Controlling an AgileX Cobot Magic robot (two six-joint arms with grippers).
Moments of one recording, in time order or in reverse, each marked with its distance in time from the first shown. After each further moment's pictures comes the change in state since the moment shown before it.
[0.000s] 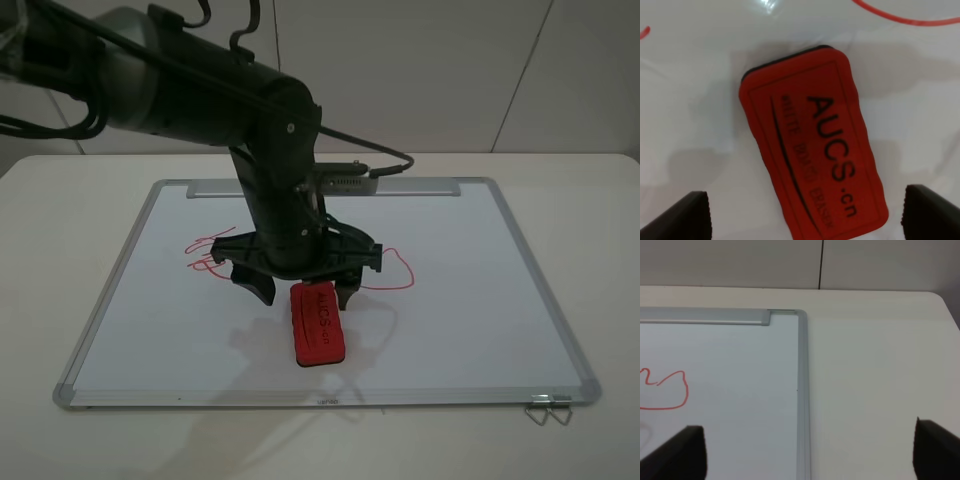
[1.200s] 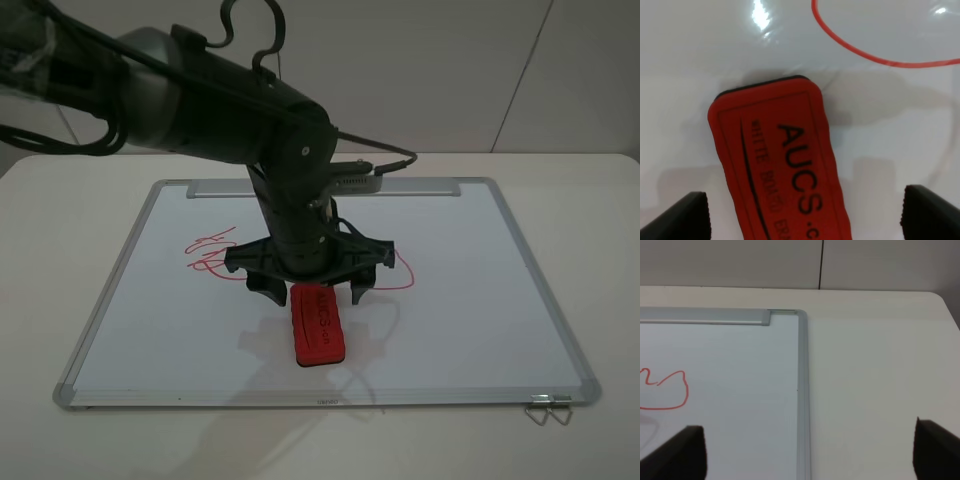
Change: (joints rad) left arm -0.031 0.032 0.000 0.067 -0.071 -0.168; right arm 0.000 0.000 0.000 0.000 0.000 0.000
